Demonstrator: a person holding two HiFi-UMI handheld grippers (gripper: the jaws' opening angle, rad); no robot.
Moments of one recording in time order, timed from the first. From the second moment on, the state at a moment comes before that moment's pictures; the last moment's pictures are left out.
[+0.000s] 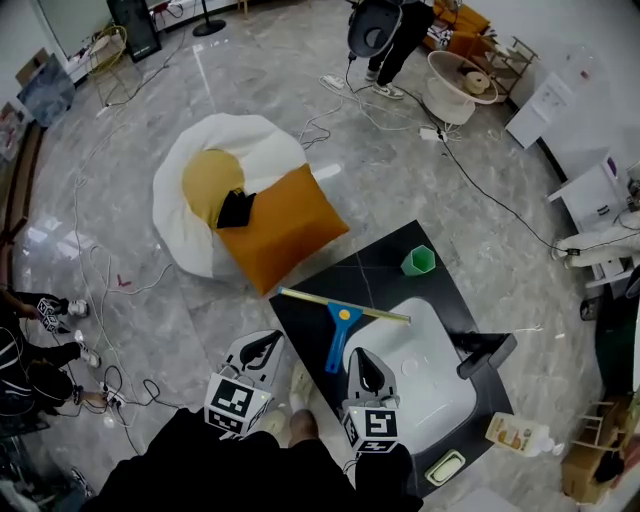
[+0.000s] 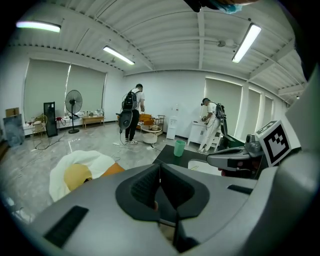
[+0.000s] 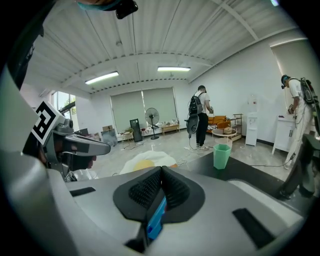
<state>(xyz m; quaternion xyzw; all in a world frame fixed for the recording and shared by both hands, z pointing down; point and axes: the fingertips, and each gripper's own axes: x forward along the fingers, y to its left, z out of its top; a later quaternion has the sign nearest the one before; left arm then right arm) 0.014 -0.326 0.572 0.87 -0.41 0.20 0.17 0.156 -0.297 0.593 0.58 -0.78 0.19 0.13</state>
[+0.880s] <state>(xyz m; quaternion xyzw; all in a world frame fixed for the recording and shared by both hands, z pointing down) 0.004 -0.338 0.608 0.86 -0.42 0.22 0.20 0.147 -0.322 0.699 0.56 -0.74 0.32 0.18</state>
